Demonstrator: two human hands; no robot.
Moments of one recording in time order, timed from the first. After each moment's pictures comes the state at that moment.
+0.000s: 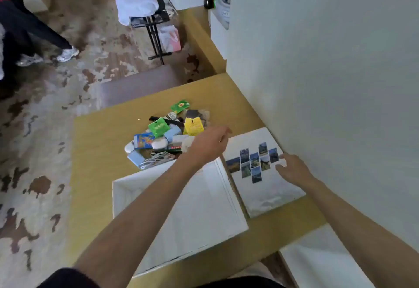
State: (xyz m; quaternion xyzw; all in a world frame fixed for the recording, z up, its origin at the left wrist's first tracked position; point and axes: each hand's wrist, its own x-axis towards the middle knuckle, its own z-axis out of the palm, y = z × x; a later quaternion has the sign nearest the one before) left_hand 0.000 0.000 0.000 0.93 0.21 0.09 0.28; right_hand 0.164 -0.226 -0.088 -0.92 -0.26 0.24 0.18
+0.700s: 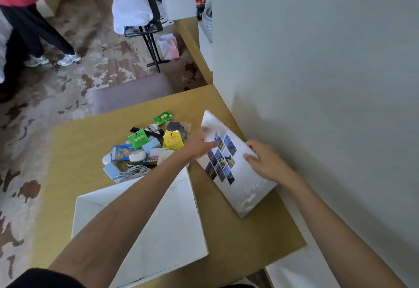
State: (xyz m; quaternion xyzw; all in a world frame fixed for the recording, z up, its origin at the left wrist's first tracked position) left_hand 0.075 0.007 -0.013 0.81 0.36 -0.03 0.46; right_hand 0.198 -0.192 -0.005 -0.83 -0.43 0.24 0.25
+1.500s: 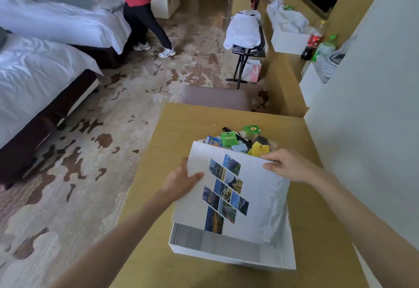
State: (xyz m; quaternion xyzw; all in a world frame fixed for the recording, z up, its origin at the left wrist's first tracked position) left_hand -0.265 0.026 0.008 0.69 0.57 0.11 0.44; right_hand 0.043 -0.042 0.066 -0.67 -0.66 0.31 0.10
